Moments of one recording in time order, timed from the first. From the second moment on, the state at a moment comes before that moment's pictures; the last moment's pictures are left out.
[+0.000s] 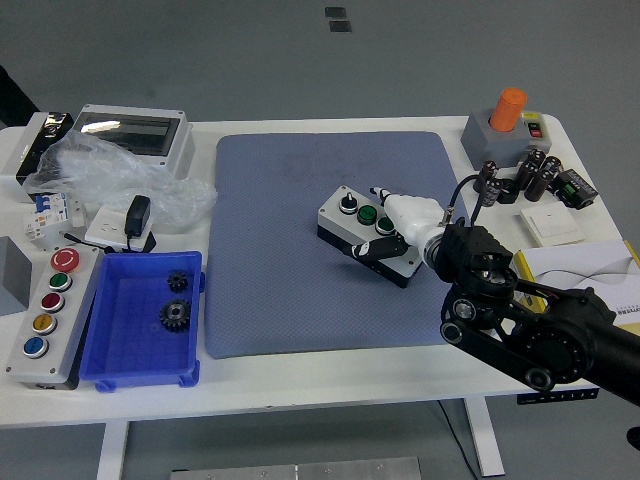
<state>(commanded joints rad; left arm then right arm) 0.02 0.24 -0.36 -0.22 0.24 0.13 0.16 0.68 -0.30 0.49 1.33 -1.81 -0.08 -0.65</state>
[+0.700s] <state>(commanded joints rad) 0.02 0.24 -0.36 -0.22 0.24 0.13 0.16 0.69 -0.30 0.46 1.32 -1.85 -0.10 -0.65</state>
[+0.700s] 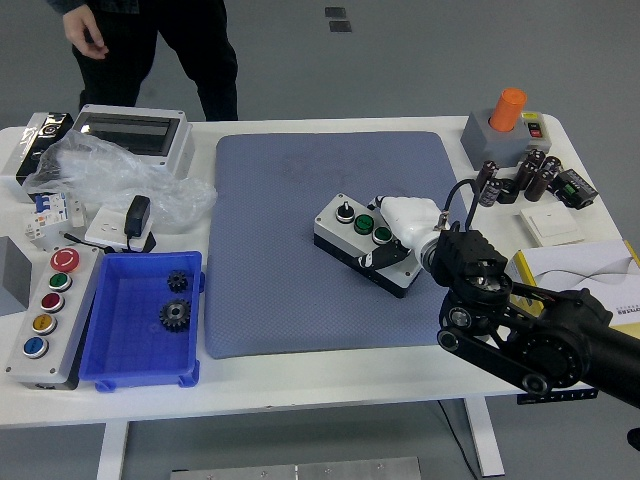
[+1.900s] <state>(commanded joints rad) 0.02 0.25 -0.35 -0.22 0.24 0.13 0.16 0.95 -0.46 0.10 1.40 -1.89 -0.24 -0.23</state>
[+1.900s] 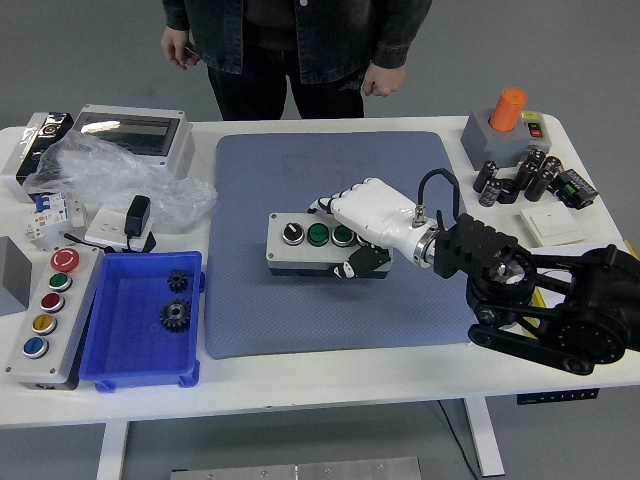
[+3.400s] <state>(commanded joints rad) 0.01 0.25 -0.36 -0.22 0.24 0.13 0.16 0.95 -0.41 0.02 1.21 -1.89 -0.30 -0.14</state>
